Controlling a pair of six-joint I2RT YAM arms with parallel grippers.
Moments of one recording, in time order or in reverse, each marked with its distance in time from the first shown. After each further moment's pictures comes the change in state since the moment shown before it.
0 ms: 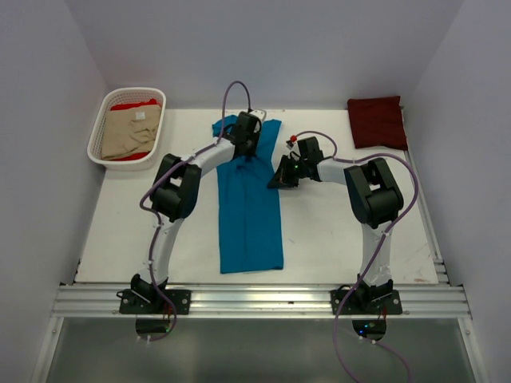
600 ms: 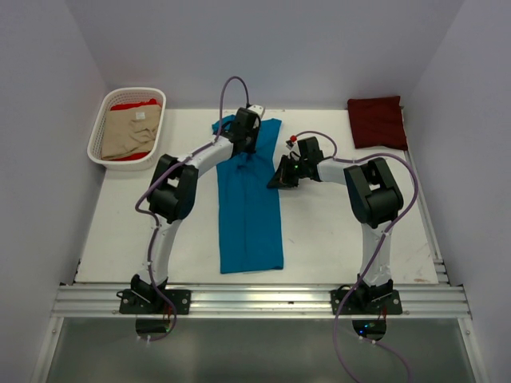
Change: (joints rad) left arm 0.001 -0.040 -0.003 0.000 -0.026 -0.007; right arm -0.001 0.003 0.000 0.006 -0.009 0.000
